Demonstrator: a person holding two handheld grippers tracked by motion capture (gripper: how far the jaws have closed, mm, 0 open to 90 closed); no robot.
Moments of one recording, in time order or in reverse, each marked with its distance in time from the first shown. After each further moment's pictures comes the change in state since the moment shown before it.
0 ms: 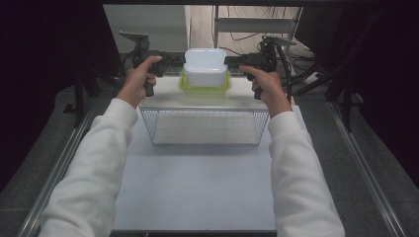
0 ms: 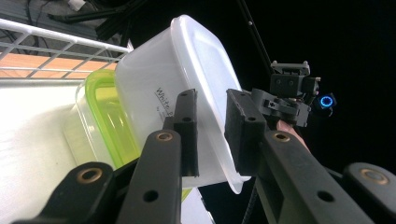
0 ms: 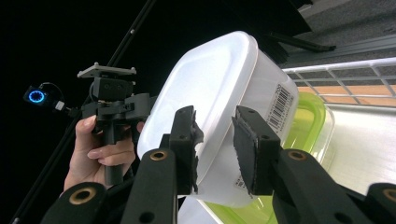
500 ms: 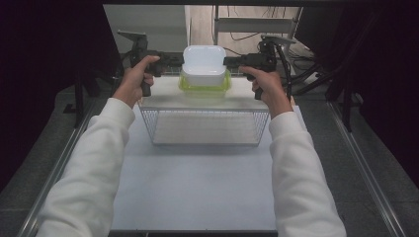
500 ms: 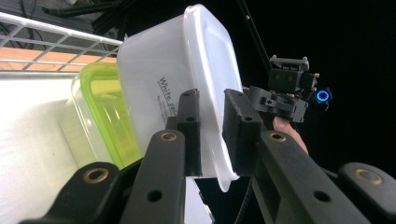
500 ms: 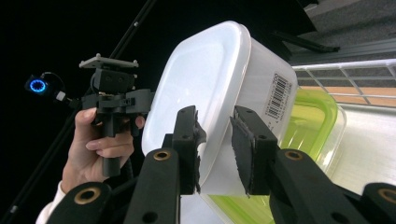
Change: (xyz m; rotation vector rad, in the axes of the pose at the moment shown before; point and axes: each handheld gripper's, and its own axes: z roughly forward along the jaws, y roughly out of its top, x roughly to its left) left arm -0.003 0.000 -0.005 0.021 -0.011 -0.003; right arm 0.005 -0.001 0.000 0.018 0.009 -0.038
